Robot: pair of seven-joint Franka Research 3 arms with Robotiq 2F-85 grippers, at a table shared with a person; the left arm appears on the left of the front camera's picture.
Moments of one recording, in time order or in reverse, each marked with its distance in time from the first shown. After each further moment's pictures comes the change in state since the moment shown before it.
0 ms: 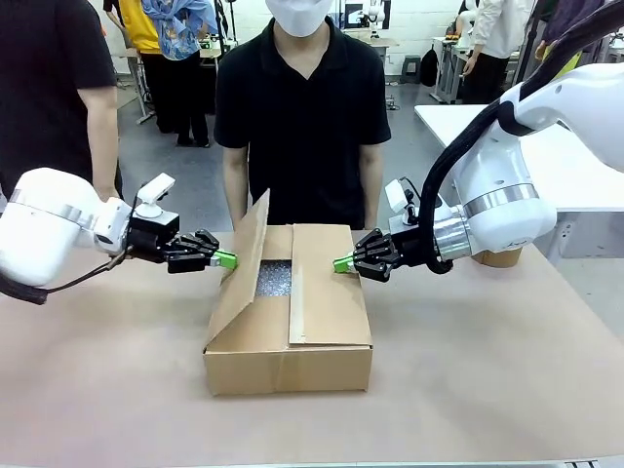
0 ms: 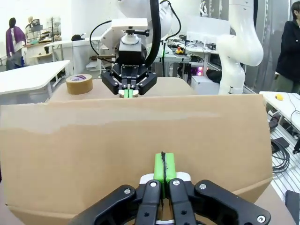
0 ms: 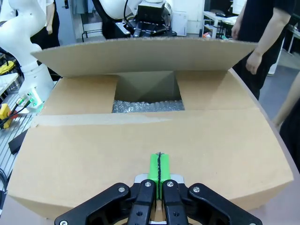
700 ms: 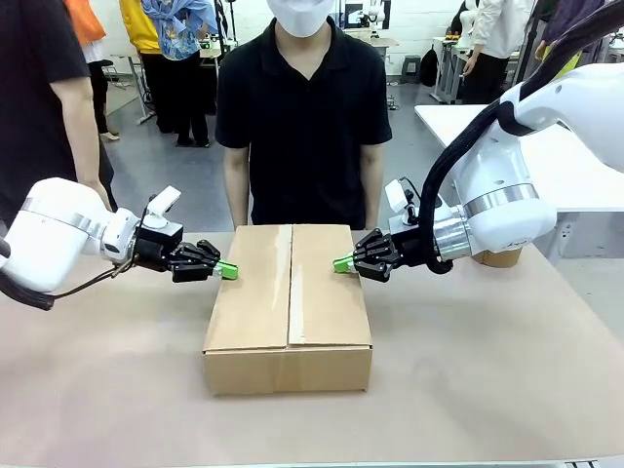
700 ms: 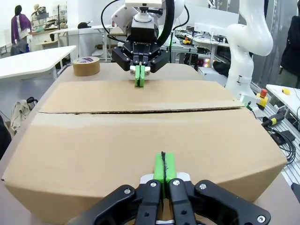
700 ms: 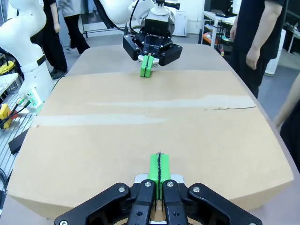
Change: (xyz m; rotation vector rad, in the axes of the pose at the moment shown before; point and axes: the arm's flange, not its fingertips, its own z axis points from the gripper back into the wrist) left arm -0.026 0.011 0.003 0.033 0.044 0.032; right arm 0.000 0.000 0.000 0.000 0.000 0.000
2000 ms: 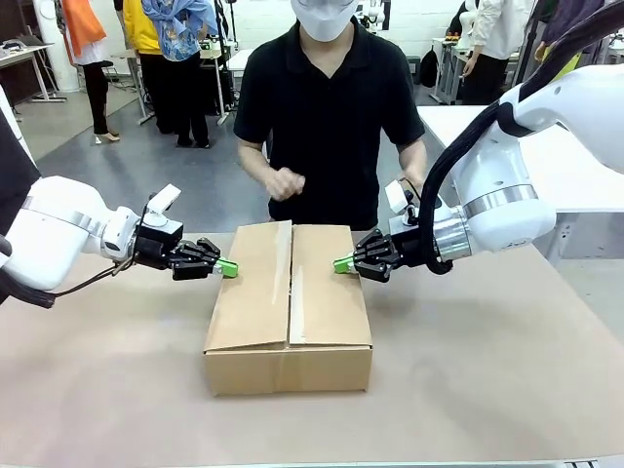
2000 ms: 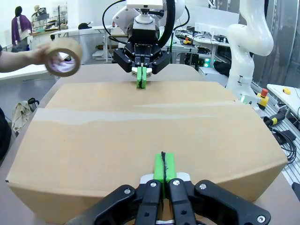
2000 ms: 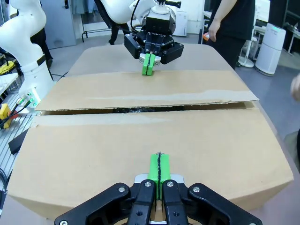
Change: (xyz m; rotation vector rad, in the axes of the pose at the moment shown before) left arm 0.003 0.002 0.002 0.003 -0.001 -0.006; right arm 0.000 0.000 0.000 0.000 0.000 0.000
